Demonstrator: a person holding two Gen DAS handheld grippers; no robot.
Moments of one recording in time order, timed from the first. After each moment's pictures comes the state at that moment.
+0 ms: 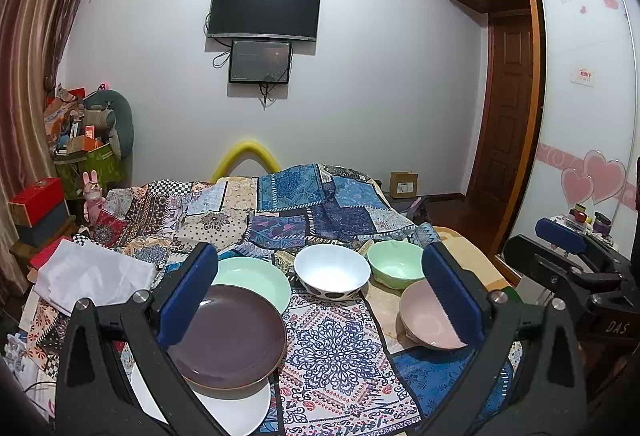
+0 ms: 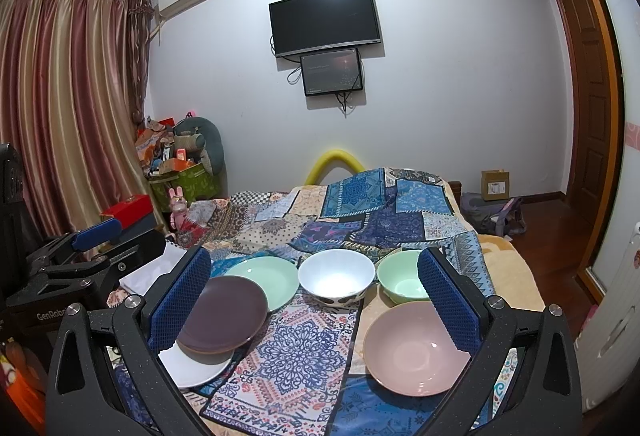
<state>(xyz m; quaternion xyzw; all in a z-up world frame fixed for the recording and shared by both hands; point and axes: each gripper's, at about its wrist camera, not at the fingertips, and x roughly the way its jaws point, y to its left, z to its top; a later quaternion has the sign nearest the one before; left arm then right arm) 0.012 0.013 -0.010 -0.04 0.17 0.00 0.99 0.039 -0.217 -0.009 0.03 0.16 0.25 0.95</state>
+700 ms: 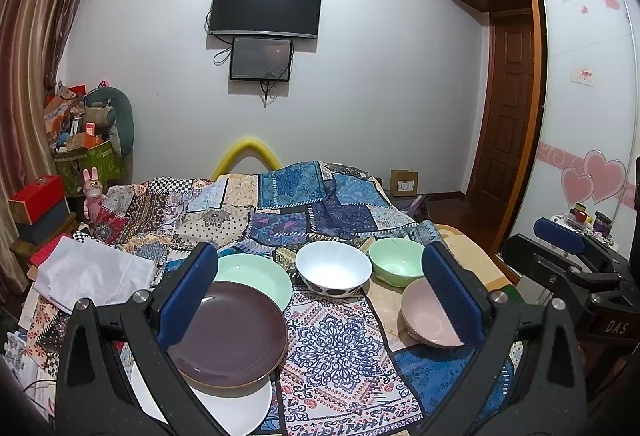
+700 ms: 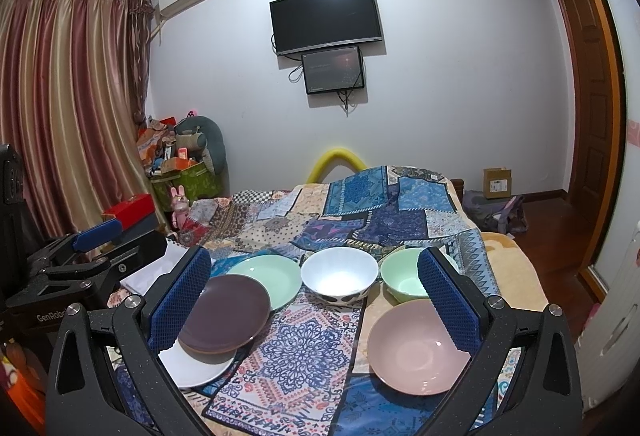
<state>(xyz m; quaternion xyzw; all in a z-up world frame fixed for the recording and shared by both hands) 0.010 0.017 -0.012 -0.05 0.17 0.00 0.98 0.039 -0.215 -0.011 0.04 0.16 0.25 0.95</state>
